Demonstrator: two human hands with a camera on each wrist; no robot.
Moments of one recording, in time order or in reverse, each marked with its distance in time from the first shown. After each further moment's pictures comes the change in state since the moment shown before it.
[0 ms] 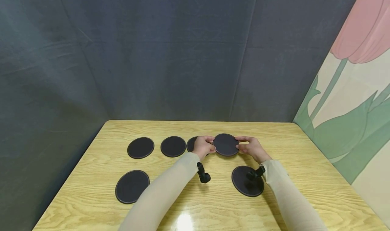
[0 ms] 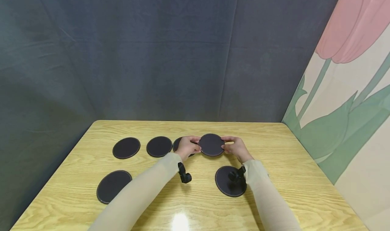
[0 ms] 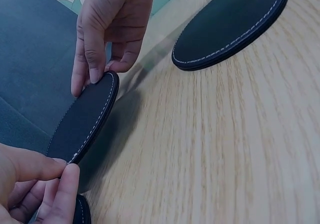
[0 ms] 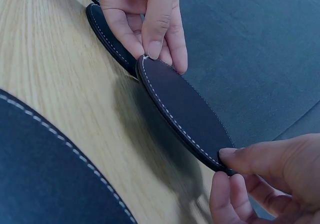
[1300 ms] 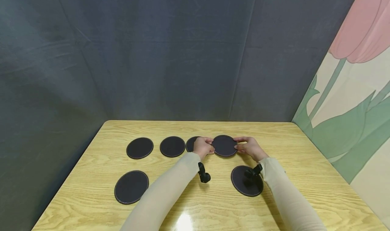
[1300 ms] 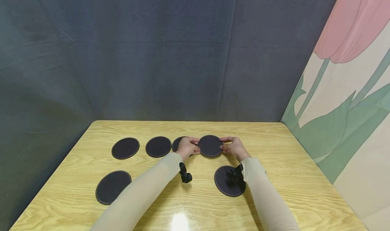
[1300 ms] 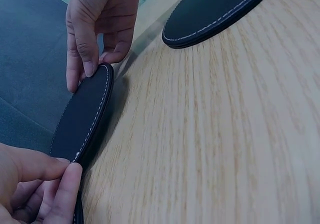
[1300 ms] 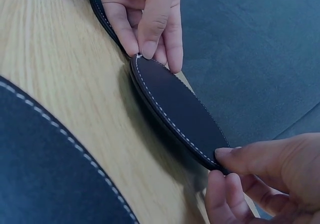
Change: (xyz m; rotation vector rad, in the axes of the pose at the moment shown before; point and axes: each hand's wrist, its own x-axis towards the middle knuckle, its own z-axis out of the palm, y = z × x) left_hand 0.008 -0.008 0.003 0.080 0.019 -0.026; right_hand 0.007 0.004 0.002 0.037 -0.042 -0.003
